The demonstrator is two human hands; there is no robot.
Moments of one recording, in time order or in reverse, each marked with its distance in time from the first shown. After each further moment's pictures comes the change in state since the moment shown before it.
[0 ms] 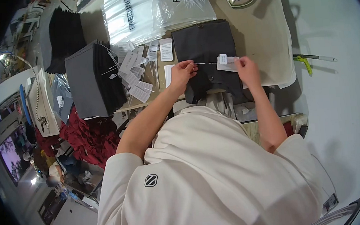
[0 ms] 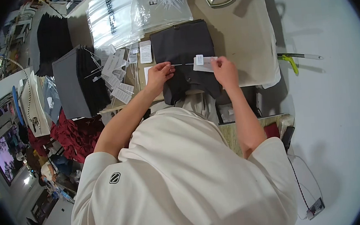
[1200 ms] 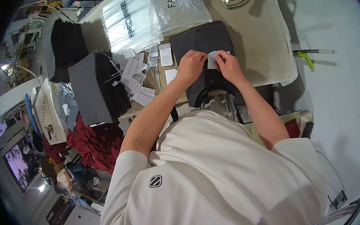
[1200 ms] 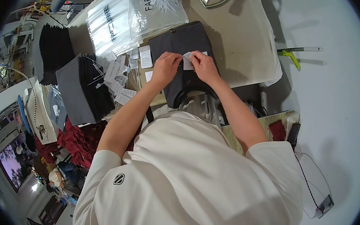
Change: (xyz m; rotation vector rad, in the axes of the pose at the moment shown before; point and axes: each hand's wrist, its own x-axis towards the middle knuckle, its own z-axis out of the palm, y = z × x) left_hand 0.000 0.052 0.045 1.029 -0.080 1.088; right_hand 0.010 -0.043 0.024 0.560 -0.235 -0.109
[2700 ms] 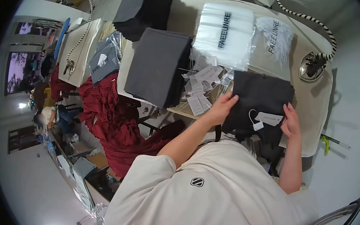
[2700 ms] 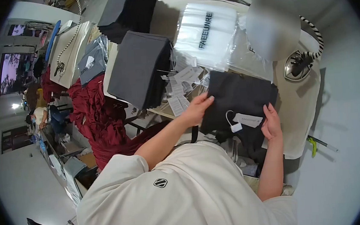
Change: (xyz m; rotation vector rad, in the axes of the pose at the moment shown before) left_hand -0.102 -0.033 -0.110 -1.382 0.187 -0.728; right_hand 0.029 -0.074 -0.001 0.829 -0.247 0.482
